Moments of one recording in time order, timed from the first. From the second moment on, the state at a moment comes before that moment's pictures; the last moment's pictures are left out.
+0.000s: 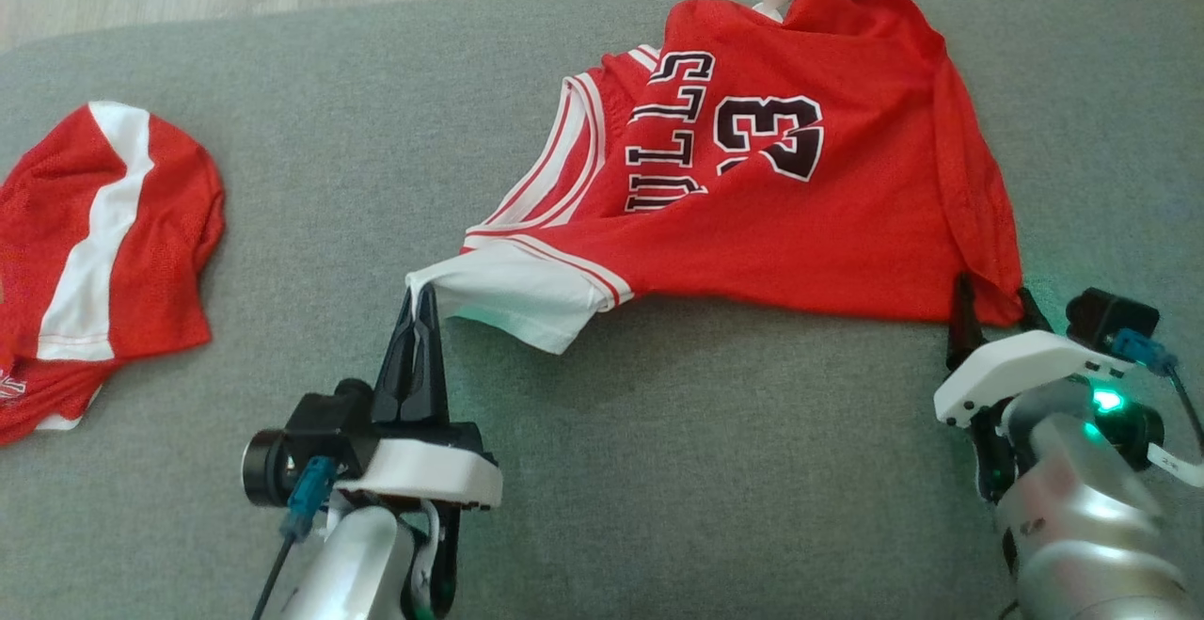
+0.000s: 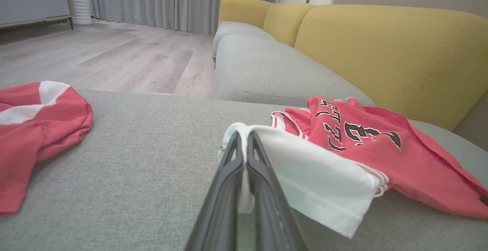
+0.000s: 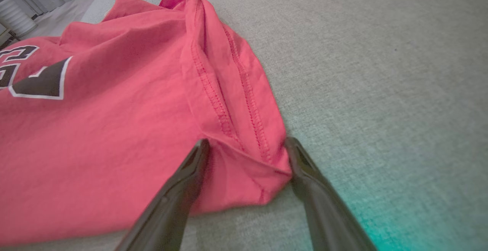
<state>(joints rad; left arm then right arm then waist) -0.22 0.05 -0.36 0.33 -0.35 0.13 -0.25 -0.58 -0.07 -0.20 1.15 0.15 0.13 -0.24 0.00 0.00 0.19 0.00</state>
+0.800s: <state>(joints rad) -0.22 0.05 -0.37 0.32 -0.34 0.12 -0.25 -0.61 -0.06 -0.24 1.13 0.02 0.13 -0.26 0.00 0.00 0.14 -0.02</state>
